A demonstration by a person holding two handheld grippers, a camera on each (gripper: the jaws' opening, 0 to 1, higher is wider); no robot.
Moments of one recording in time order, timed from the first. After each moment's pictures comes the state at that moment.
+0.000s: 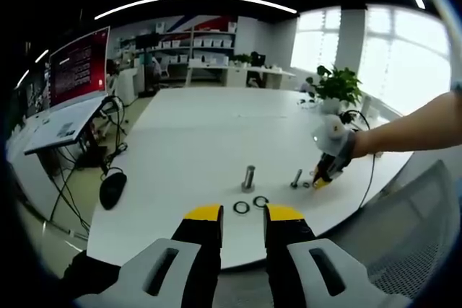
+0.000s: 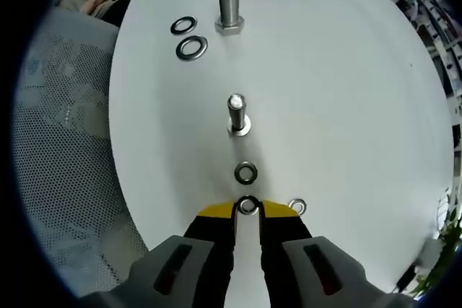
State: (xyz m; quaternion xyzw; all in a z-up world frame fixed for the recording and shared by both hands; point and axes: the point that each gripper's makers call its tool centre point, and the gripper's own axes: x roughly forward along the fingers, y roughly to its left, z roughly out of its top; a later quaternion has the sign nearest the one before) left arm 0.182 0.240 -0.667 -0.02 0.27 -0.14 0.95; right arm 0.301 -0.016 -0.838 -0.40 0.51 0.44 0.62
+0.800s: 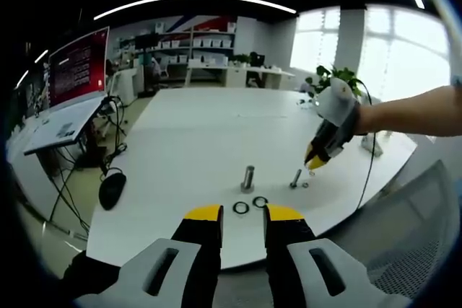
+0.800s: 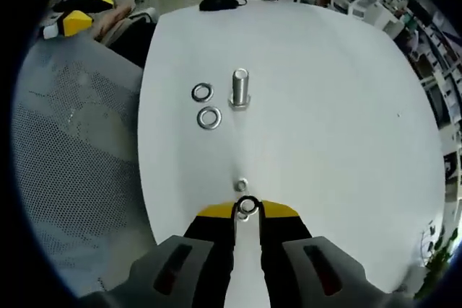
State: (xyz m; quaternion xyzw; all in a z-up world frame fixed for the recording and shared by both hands) left arm 0.183 0.240 -0.666 -0.02 0.27 -0.14 0.95; right arm 0.313 0.039 -0.770 -0.40 0.44 0.50 0.64
